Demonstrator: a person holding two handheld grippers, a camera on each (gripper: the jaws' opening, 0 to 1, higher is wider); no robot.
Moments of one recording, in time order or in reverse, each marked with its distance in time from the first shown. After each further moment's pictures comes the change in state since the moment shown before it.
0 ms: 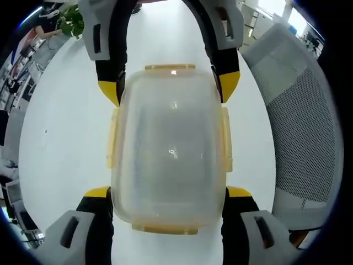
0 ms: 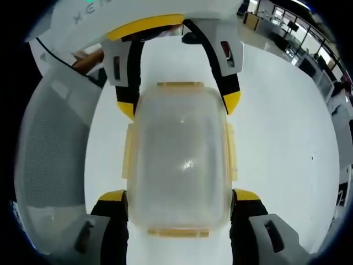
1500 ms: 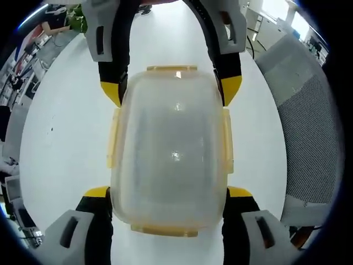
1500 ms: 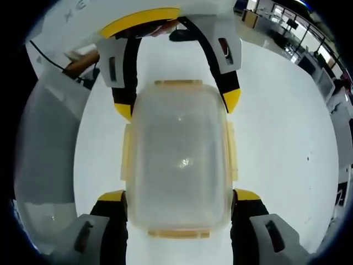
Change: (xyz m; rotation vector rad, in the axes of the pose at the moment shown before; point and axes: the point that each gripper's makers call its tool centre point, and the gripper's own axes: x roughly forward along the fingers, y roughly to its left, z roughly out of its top) left arm 0.006 0.041 0.001 -0.025 -0.023 0.014; right arm 0.000 -0.042 -0.002 0.007 0.018 -0.003
